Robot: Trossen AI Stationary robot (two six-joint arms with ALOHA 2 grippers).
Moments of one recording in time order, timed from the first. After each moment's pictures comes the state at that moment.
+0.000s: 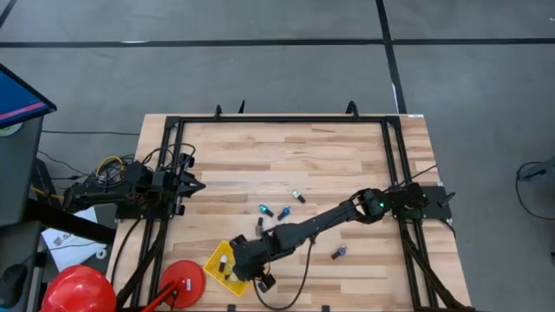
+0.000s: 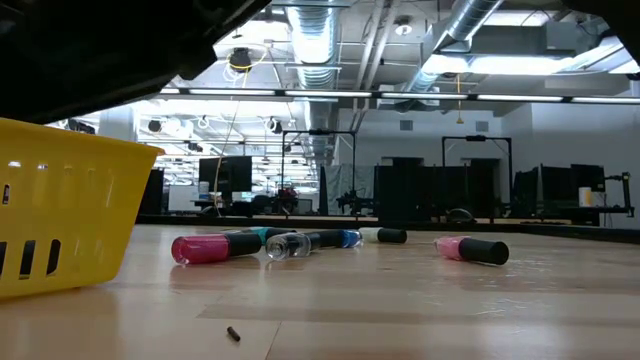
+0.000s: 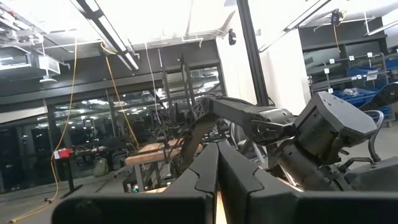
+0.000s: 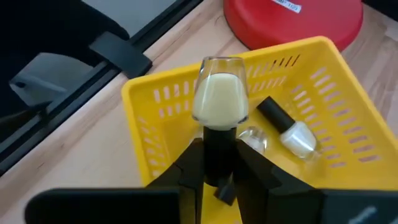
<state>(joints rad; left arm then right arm) 0.10 0.00 0.01 0.38 0.24 0.10 0.38 2.49 2.16 -0.49 -0.13 -0.28</state>
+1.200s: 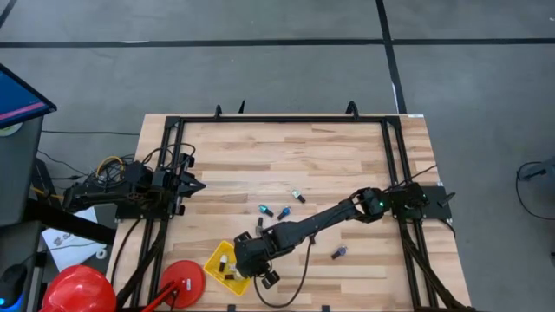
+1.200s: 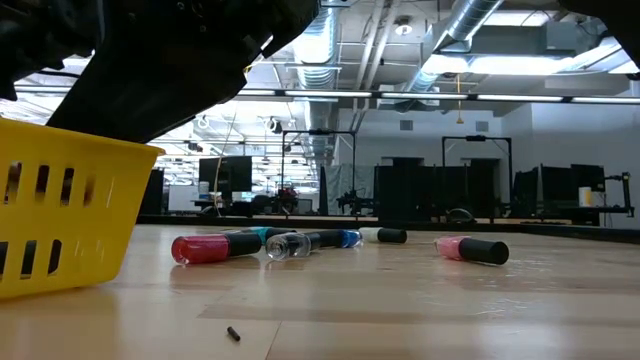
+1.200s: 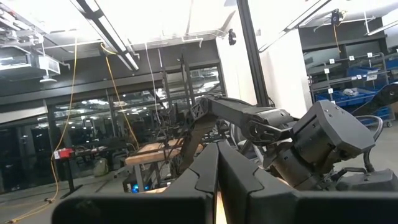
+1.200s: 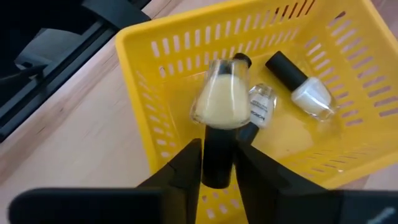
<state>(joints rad) 0.10 0.00 0.01 0.38 0.24 0.10 0.36 2.49 2.16 -0.60 -0.14 -0.27</state>
